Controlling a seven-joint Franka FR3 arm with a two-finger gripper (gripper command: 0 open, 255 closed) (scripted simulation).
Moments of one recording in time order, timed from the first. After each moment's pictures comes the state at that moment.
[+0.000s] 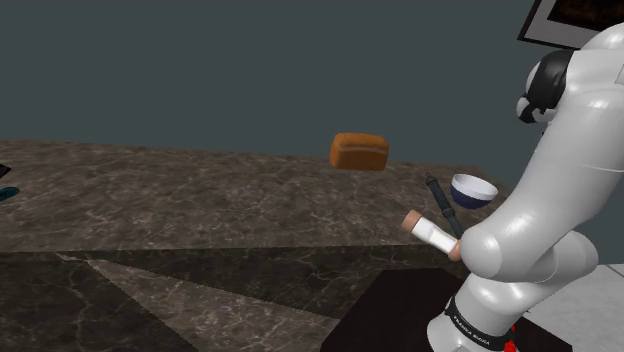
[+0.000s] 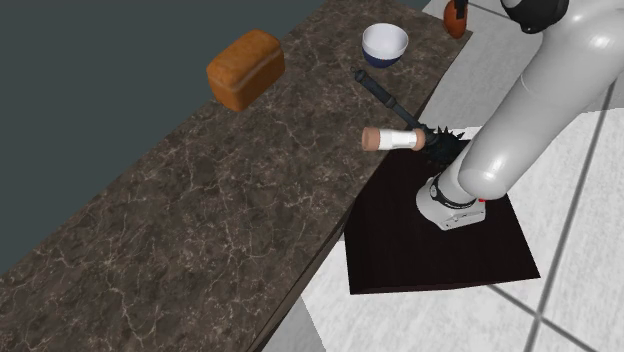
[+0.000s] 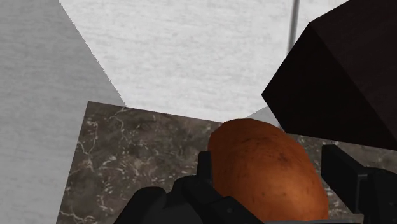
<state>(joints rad) -0.71 0.12 -0.87 -1.85 -0.30 1.72 -1.06</state>
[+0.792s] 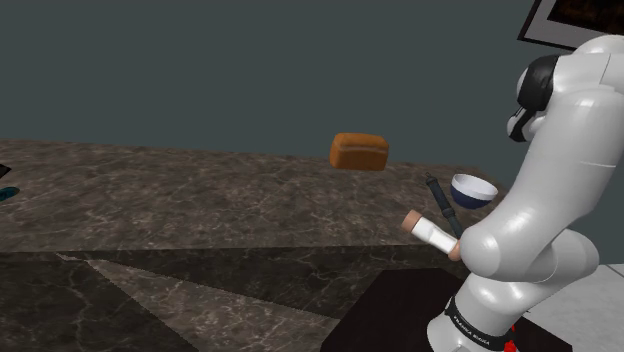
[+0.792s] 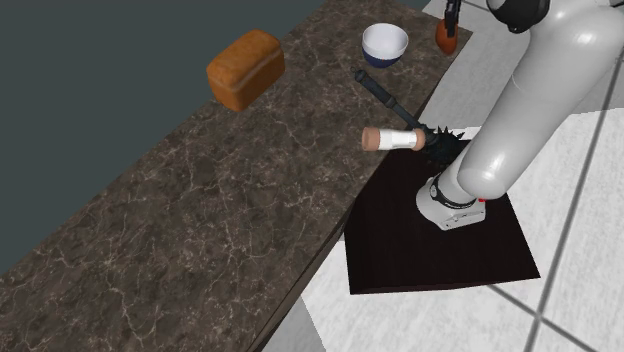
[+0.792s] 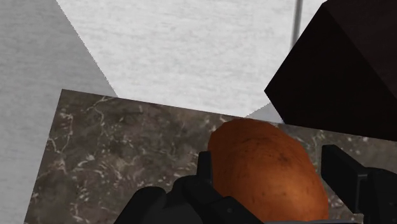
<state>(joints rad) -0.74 0.18 -0.87 -1.95 -0.26 1.88 -1.05</state>
